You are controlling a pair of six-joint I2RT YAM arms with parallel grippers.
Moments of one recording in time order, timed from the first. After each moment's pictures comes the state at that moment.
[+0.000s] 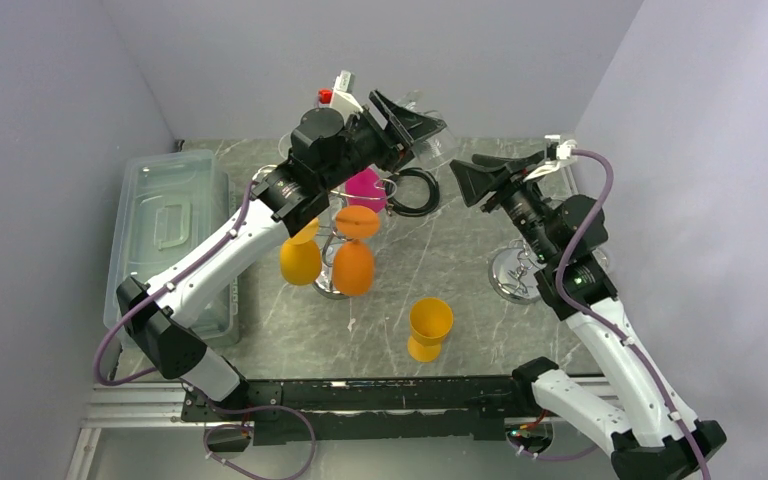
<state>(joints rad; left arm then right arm) -0.76 1.55 1.66 -0.06 0.10 -1.20 0.40 0.85 0.99 0.12 -0.15 0.40</state>
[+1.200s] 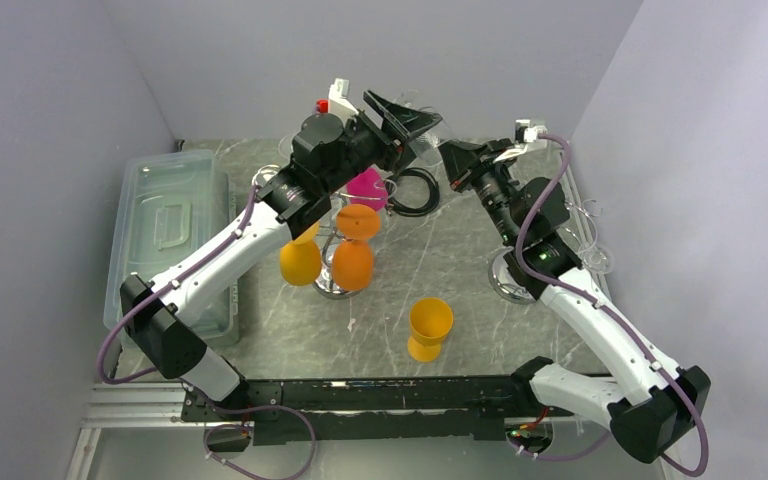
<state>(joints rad) -0.75 1.55 1.60 0.03 0.07 -1.35 0.53 1.05 1.02 0.32 0.04 0.37</state>
